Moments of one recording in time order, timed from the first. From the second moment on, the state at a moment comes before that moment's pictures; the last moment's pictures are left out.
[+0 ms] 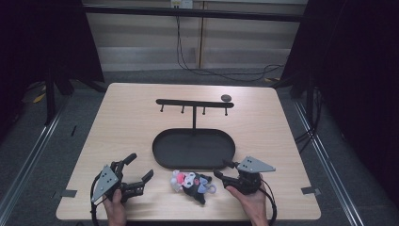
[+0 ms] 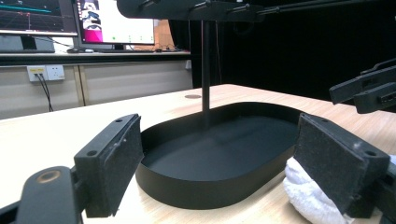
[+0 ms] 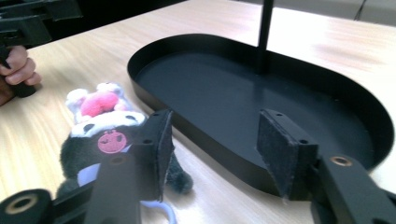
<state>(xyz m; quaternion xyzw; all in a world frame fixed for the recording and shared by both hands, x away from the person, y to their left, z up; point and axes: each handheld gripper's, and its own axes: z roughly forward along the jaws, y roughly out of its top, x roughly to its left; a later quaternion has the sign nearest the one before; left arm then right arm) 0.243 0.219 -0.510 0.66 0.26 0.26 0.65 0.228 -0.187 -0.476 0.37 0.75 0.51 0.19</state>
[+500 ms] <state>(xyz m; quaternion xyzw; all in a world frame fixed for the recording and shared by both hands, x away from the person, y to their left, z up) 0.244 0.219 -0.510 0.66 0.26 0.26 0.65 0.244 -0.169 -0.466 0.33 0.81 0.48 0.10</state>
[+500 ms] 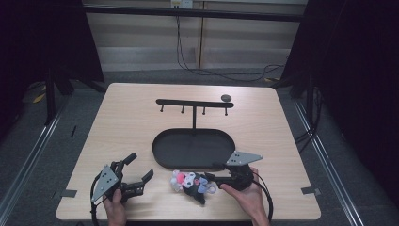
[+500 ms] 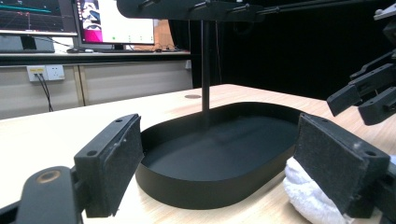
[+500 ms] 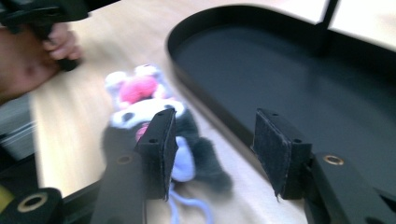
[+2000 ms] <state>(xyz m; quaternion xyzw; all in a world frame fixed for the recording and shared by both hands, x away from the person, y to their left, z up) 0.243 0.219 -0.510 0.66 0.26 0.26 0.65 0.284 -0.142 -0.478 0.26 0.93 0.25 -0.10</state>
